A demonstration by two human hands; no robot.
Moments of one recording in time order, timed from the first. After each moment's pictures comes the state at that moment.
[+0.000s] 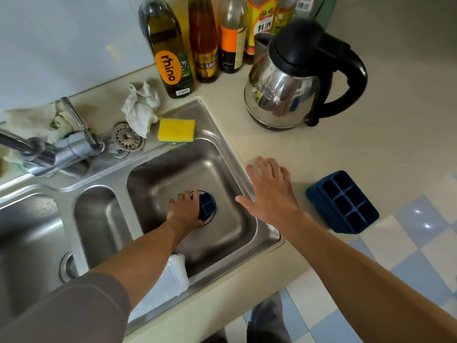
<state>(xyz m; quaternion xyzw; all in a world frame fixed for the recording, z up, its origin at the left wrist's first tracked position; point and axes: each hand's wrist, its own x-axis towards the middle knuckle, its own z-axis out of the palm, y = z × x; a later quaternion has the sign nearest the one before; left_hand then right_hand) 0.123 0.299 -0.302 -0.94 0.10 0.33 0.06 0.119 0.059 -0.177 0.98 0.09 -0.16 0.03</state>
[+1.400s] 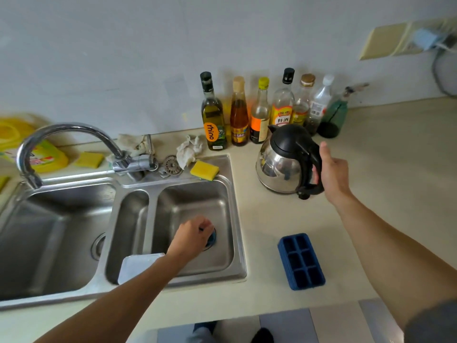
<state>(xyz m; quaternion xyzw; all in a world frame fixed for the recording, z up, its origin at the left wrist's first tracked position) 0.053 0.210 -0.120 -0.91 -0.20 0.09 -0.35 0.261 -0.097 -0.055 0.77 -0.13 -0.02 -0.62</state>
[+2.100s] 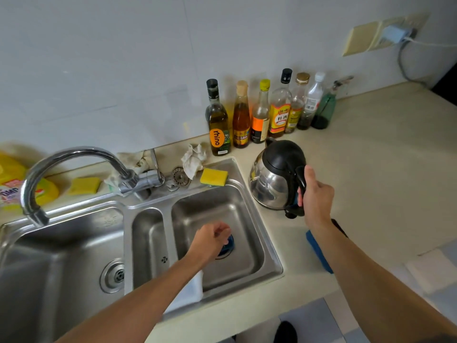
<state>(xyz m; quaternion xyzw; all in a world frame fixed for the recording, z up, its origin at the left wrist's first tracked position) 0.059 0.270 -0.114 -0.85 -0.11 0.17 -0.48 0.147 0.017 -0.057 0.70 -0.25 0.06 -0.66</state>
